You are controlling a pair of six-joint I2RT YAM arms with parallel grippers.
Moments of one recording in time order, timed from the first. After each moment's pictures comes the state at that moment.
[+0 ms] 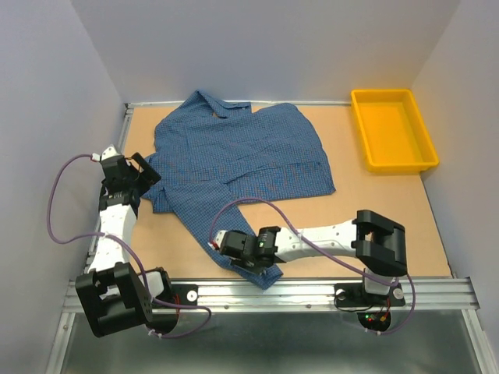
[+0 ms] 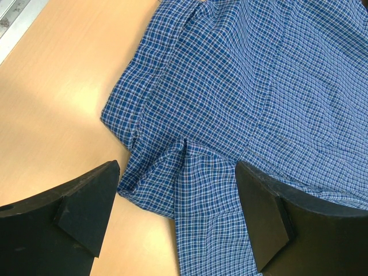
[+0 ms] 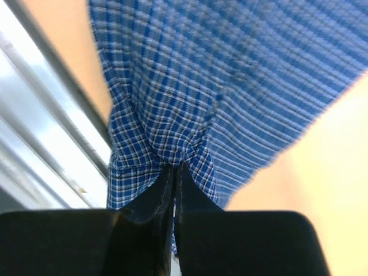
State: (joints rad) left arm 0.26 1.10 0.73 -0.27 0.02 -0.47; right arm 1.36 1.78 1.17 -0.62 0.16 0.16
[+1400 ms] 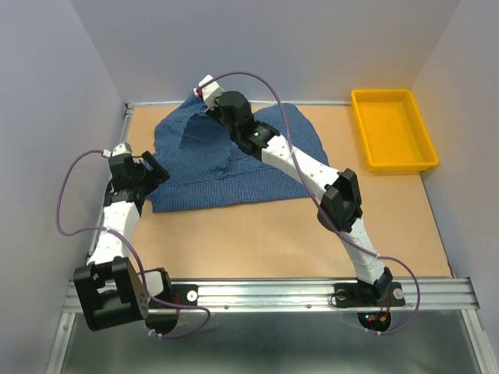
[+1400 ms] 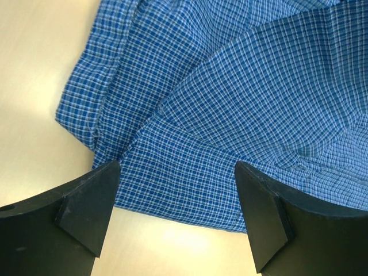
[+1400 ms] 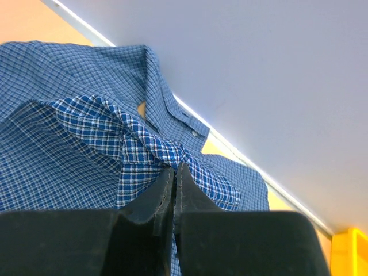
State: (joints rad) left arm 0.20 1.13 0.73 -0.23 0.09 -0.47; right arm 0.83 2.28 2.28 -0.19 0.46 -0.41
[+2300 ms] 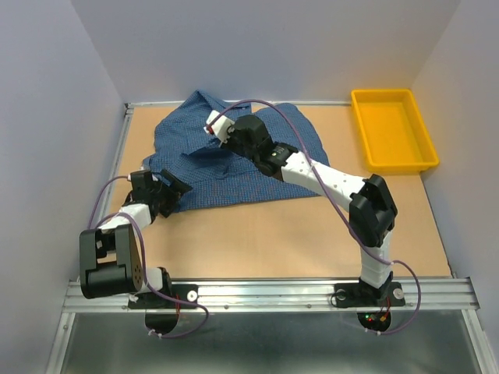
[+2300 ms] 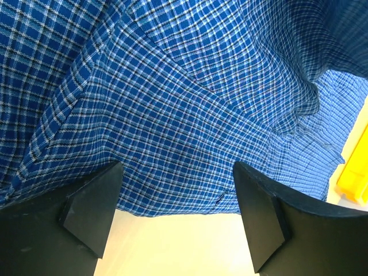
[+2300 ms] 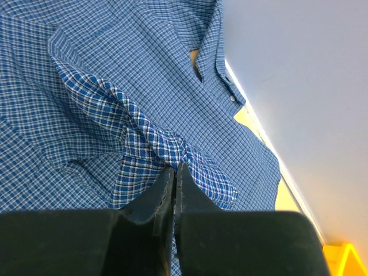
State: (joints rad) left arm 0.13 1.35 0.52 0.02 0.30 -0.79; right arm 0.84 1.95 1.70 -0.11 0.24 -0.55
